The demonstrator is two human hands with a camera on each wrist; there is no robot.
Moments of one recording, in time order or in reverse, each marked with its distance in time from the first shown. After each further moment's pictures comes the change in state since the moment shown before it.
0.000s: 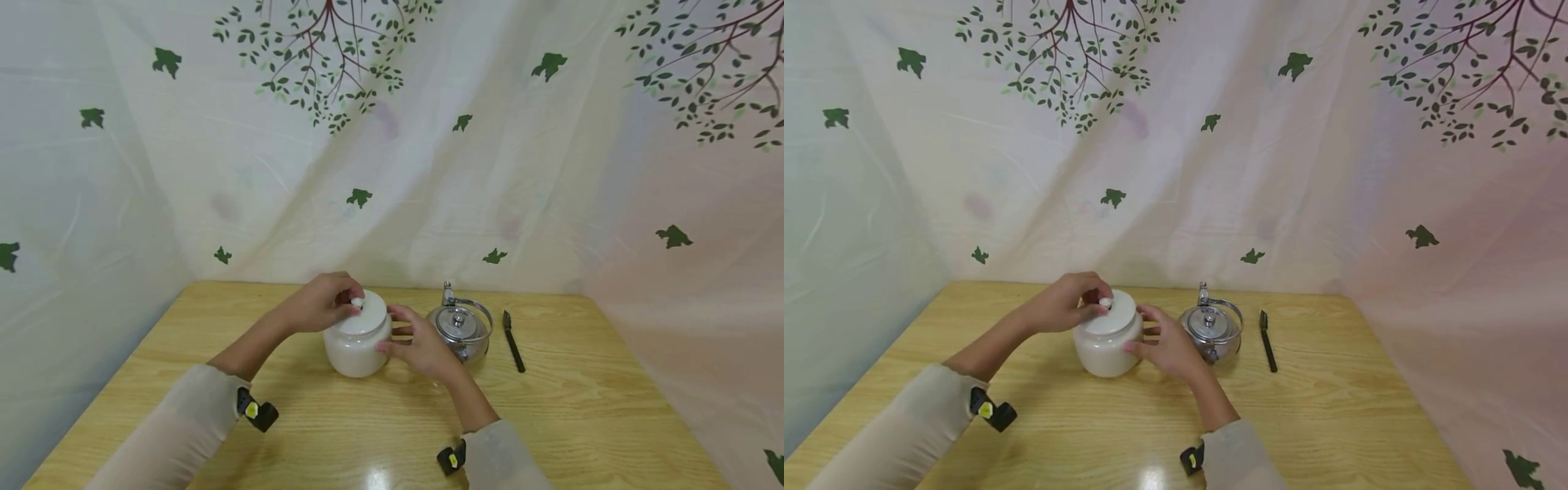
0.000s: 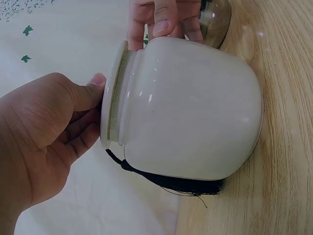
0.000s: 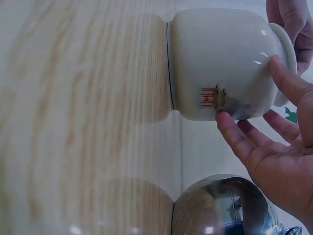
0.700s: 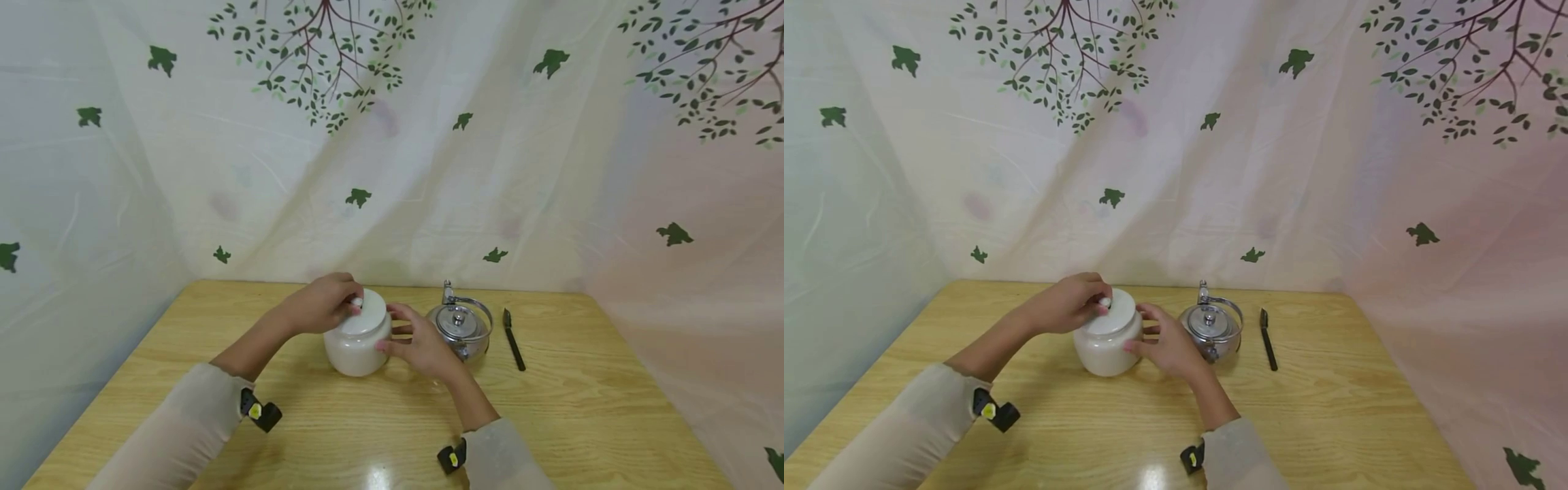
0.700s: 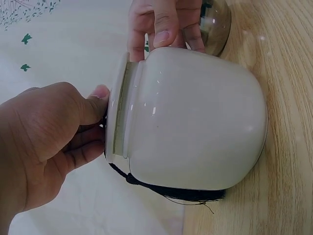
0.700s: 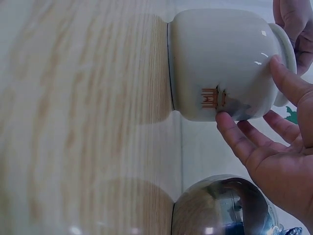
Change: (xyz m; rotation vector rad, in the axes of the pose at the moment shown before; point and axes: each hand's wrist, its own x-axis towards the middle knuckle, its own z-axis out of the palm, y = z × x) left_hand 0.007 0.003 -0.001 0.200 -0.059 0.037; right_hand 0.004 -0.001 0.000 -0.009 0.008 0.010
